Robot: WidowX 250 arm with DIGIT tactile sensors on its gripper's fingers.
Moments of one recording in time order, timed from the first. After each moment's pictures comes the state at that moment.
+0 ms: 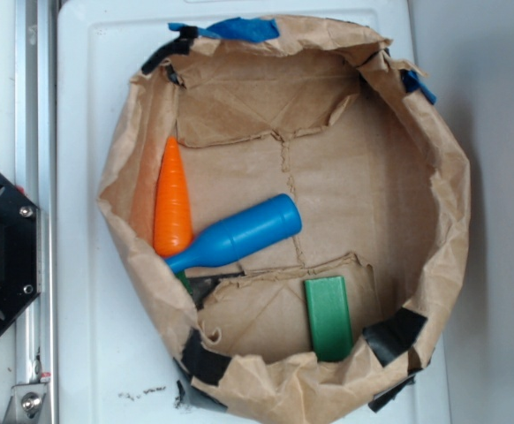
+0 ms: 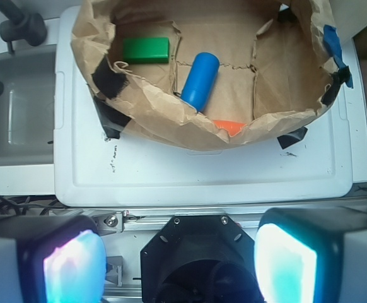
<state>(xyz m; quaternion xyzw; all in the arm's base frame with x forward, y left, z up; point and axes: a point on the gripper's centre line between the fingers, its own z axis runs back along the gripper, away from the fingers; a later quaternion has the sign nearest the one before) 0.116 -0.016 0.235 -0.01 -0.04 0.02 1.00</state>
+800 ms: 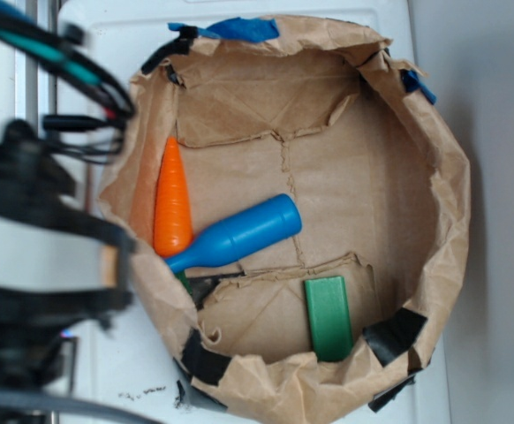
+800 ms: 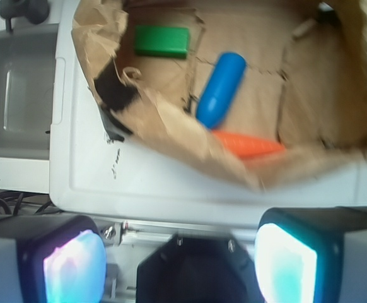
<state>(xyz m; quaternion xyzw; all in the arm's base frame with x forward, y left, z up) 0.167 -0.026 0.197 -0.02 0.01 -0.06 1.00</state>
